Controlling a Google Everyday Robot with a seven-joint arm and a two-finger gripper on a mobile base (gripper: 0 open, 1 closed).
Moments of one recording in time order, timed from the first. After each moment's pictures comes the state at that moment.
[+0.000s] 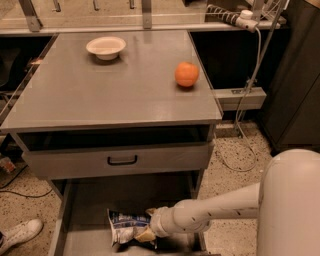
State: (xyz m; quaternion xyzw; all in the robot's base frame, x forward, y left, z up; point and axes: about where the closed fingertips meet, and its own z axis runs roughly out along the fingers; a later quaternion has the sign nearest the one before) arm 0.461 0.055 0.365 -0.53 0.77 0.22 0.28
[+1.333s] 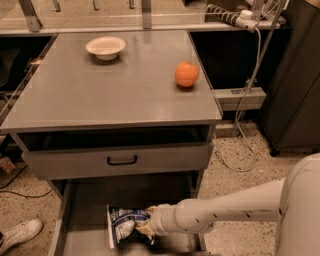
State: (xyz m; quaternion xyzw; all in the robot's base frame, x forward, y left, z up) arm 0.459 0.055 0.415 -0.50 0.78 0.21 0.31
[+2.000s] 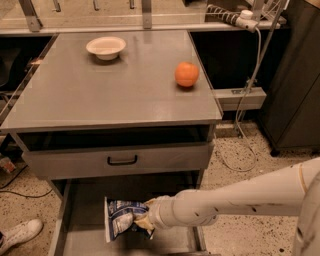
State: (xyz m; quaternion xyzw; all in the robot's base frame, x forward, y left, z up) arm 0.455 0.051 0.480 -0.50 0.79 0.19 0.30
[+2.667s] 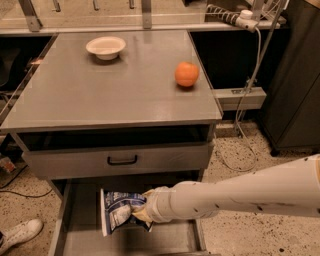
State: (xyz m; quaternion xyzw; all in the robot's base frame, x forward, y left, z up) arm 0.460 0.054 0.538 -0.51 0.79 0.16 0.31
